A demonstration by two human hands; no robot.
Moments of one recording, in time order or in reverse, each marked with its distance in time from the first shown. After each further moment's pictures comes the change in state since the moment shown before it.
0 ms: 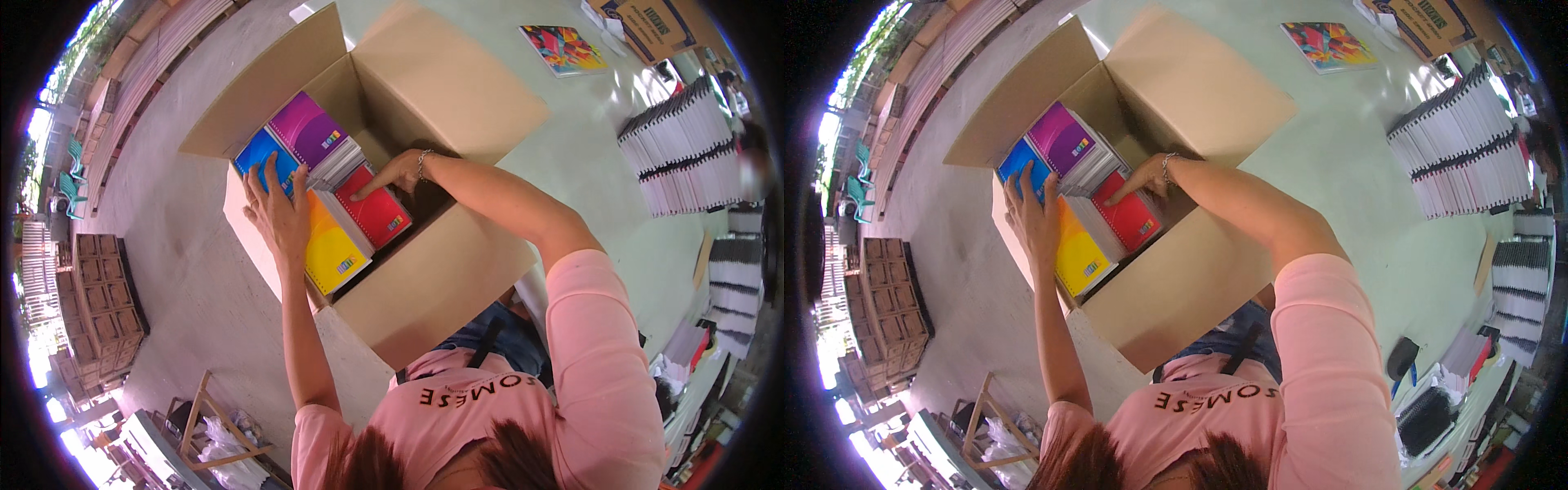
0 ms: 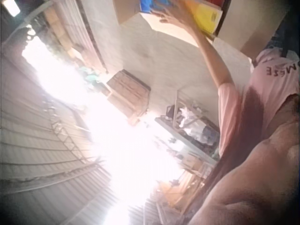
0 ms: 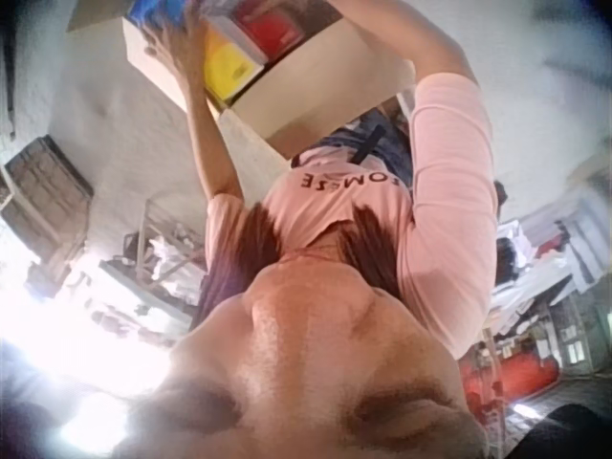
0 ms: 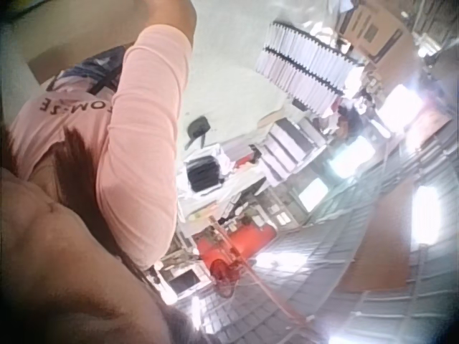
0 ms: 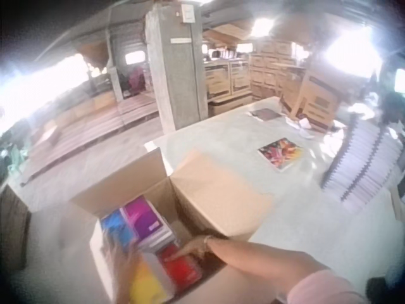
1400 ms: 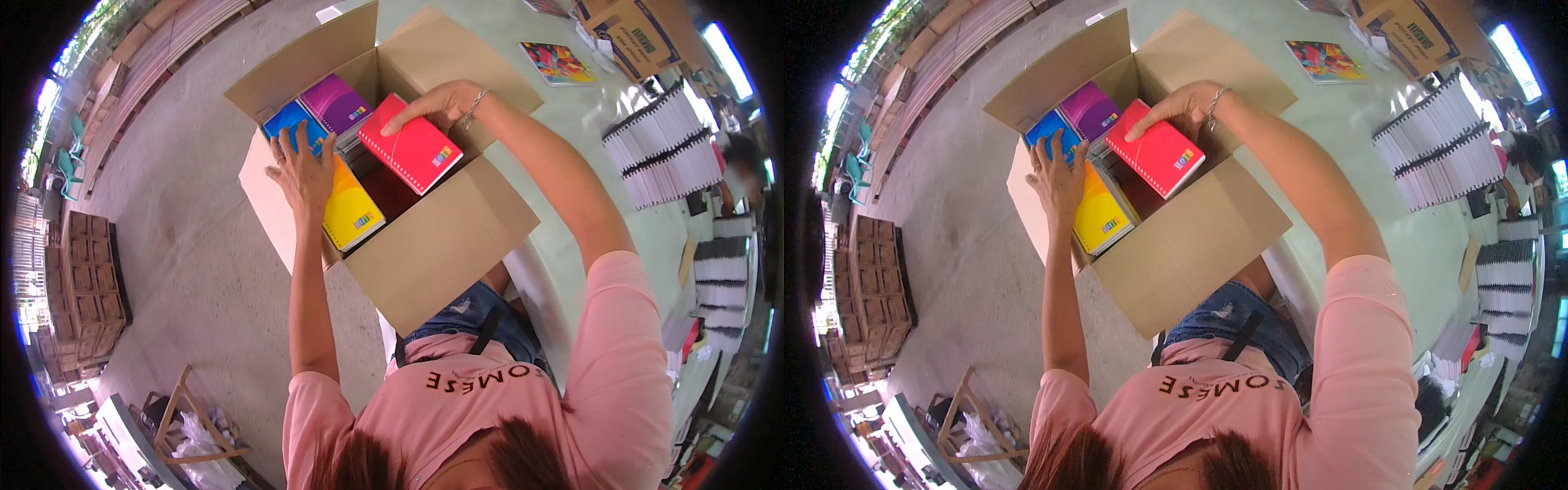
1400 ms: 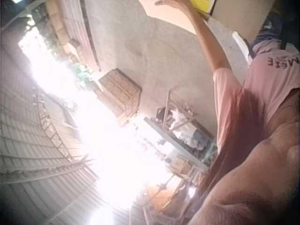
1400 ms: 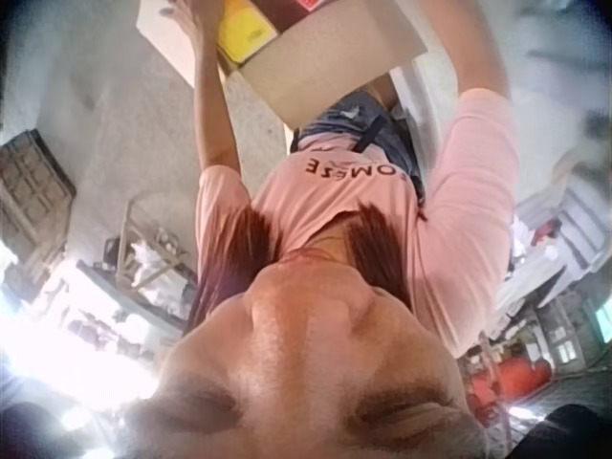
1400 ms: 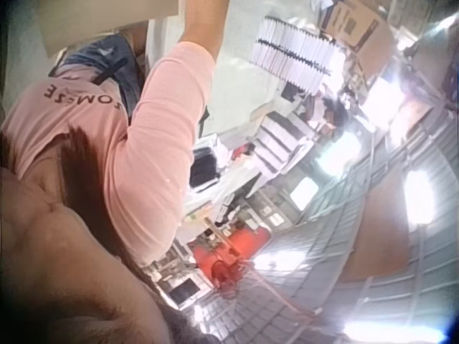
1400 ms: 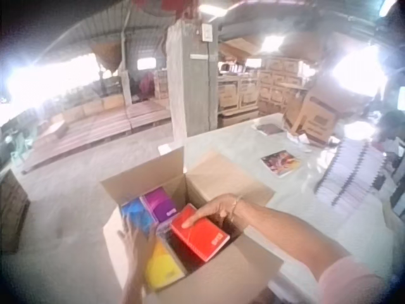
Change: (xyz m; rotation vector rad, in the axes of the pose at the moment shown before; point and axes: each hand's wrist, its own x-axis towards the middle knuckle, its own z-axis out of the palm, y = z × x) left_hand -0.002 -0.007 0.003 0.010 0.061 0.049; right_hand -0.127 -0.070 0.035 -0.083 0.314 -0.066
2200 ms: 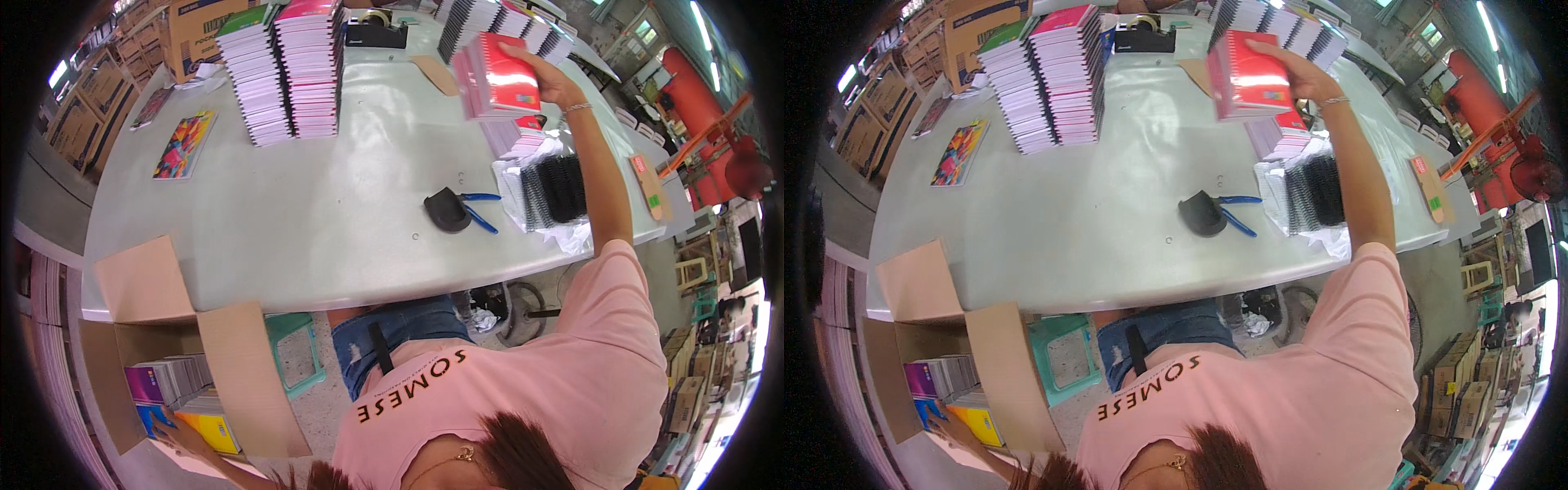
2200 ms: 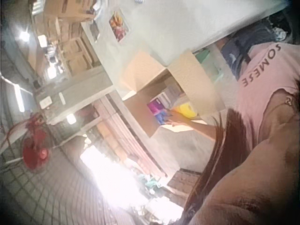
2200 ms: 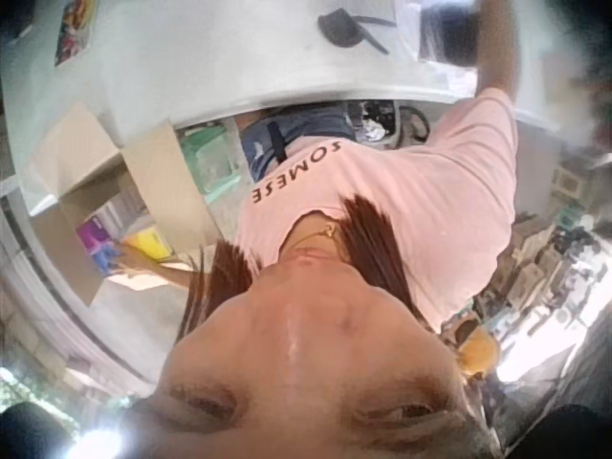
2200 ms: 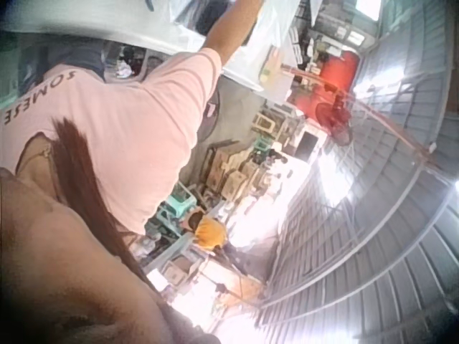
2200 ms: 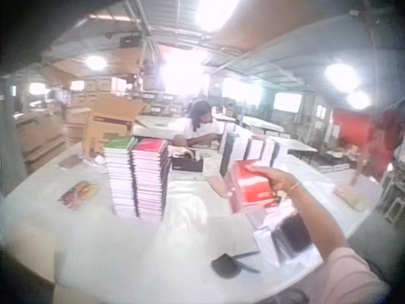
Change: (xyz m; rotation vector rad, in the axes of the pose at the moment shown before) left_hand 0.035 -0.054 0.042 0.151 -0.037 0.093; right_hand -0.576 0.428 0.168 0.962 1.589 -0.457
